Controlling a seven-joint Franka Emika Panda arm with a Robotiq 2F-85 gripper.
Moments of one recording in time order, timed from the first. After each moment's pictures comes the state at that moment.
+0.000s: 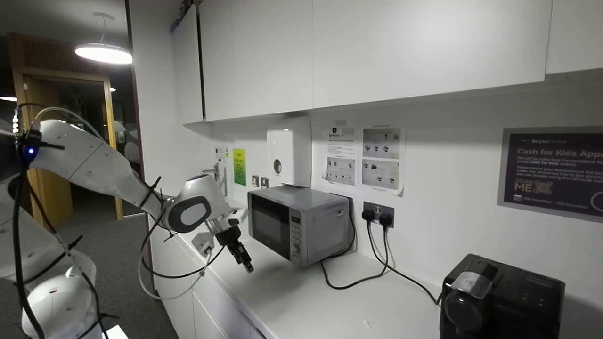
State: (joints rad) arm -0.27 -0.50 -0.04 -2.79 -0.26 2.69 0.18
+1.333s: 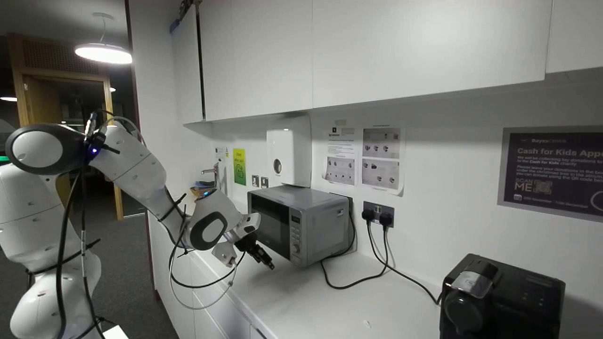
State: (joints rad) arm -0.43 -0.21 0.09 -2.72 -0.35 3.10 0.22
